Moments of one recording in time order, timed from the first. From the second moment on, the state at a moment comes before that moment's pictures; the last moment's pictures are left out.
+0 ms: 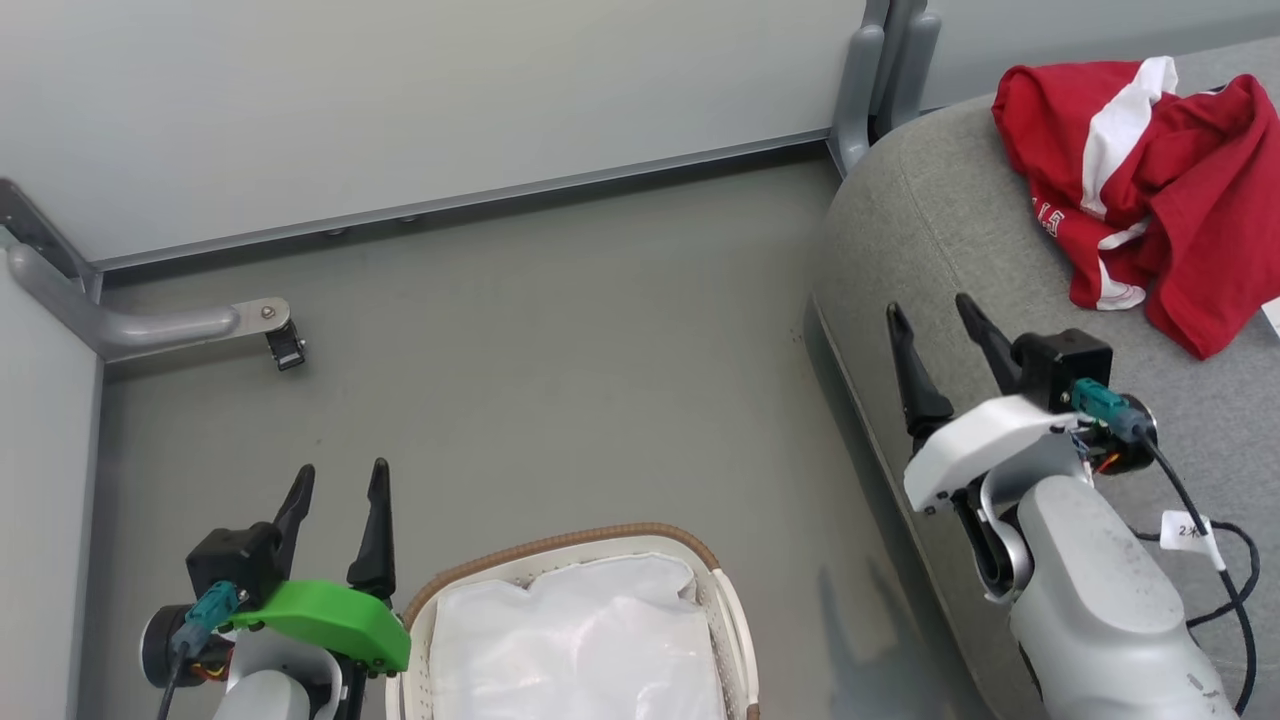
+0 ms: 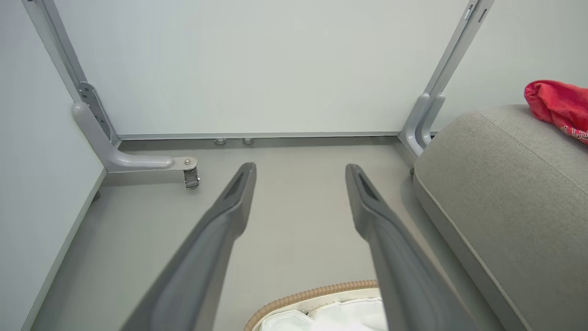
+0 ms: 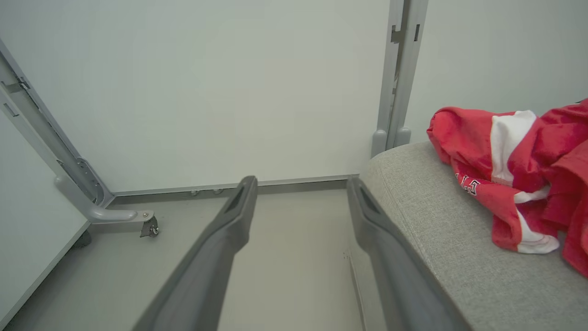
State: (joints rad) left arm -0.20 0.13 -0.14 0.50 -0.35 -0.13 -0.26; right arm -0.51 -0.07 0.14 0.62 0.26 0.13 -0.26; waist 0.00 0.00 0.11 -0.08
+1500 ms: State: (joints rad) left arm -0.05 0.04 0.04 0.46 -0.51 -0.13 -0.20; right arm -0.25 -0.04 0.16 0.54 0.49 0.13 -0.20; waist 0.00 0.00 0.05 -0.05
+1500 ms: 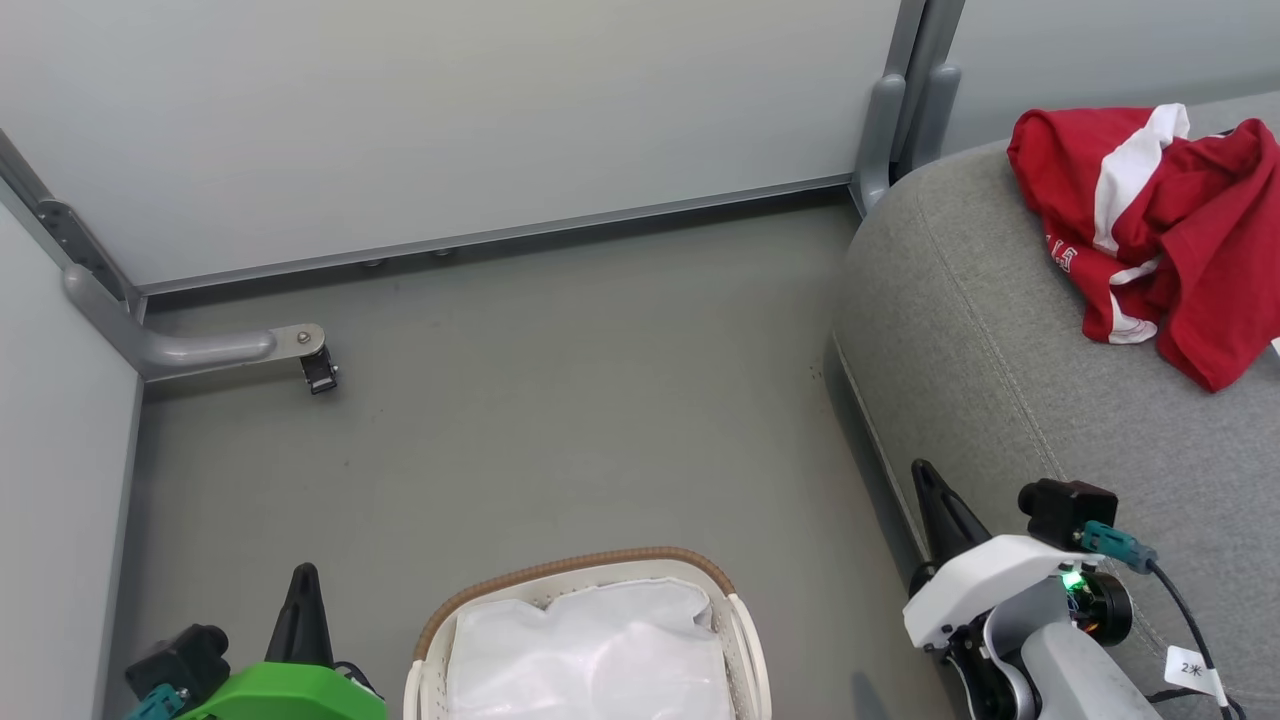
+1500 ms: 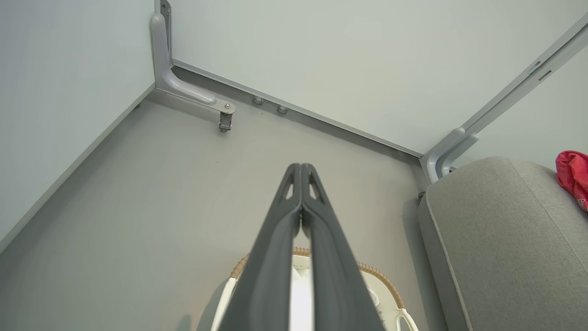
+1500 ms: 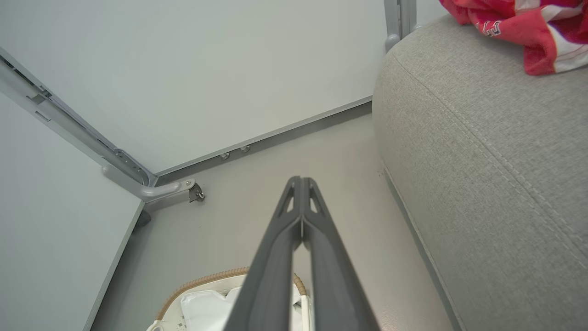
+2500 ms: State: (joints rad) left arm -0.05 0.04 0.06 0.38 -0.93 -0.13 -0.08; right arm -0.20 -0.05 0.06 0.43 0.91 0.13 -0.08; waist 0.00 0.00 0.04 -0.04
